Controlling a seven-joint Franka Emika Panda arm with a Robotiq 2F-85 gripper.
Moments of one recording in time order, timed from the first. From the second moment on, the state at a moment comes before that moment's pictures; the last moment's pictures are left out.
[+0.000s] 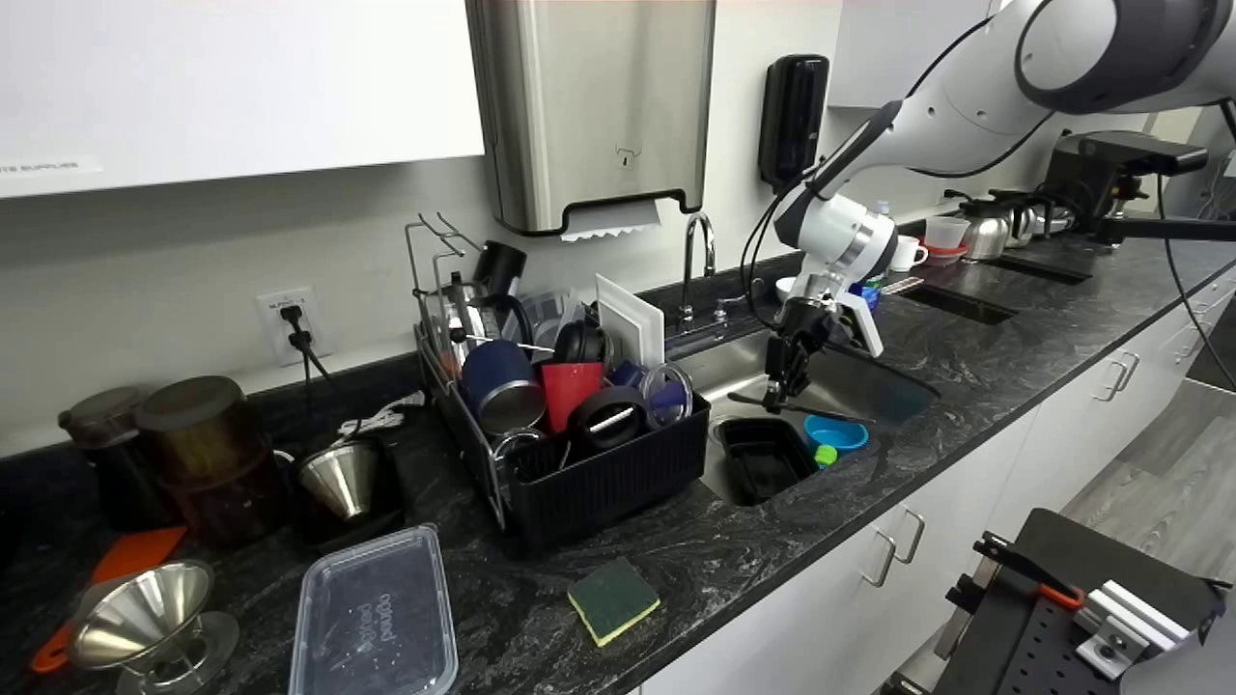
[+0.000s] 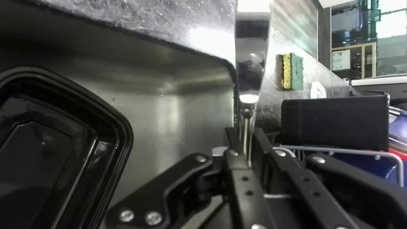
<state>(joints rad) -0.45 0.69 -0.03 -1.78 0.67 1.70 -0.85</state>
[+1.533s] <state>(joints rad) -0.43 0.69 -0.04 -1.79 0.67 1.76 -0.81</state>
